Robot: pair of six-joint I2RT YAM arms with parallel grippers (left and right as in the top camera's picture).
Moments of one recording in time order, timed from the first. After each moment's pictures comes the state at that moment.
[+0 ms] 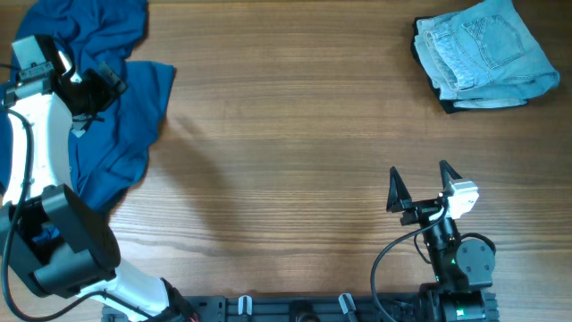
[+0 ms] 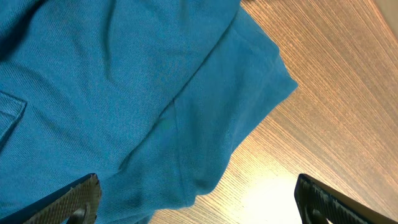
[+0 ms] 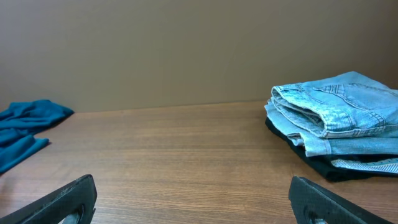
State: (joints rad) left arm 0.37 1.81 1.48 -0.78 0.15 -0.42; right arm 0.06 0.02 0.01 0.00 -0.11 0.14
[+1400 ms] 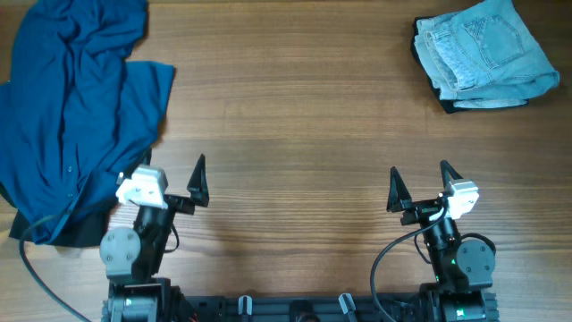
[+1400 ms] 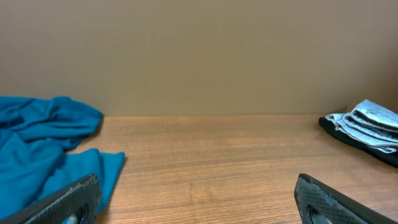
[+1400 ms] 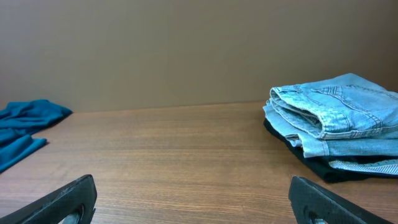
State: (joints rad) left arm 0.04 0.31 0.13 0.19 0.25 -0.09; right arm 0.06 0.02 0.01 0.00 -0.10 0.14
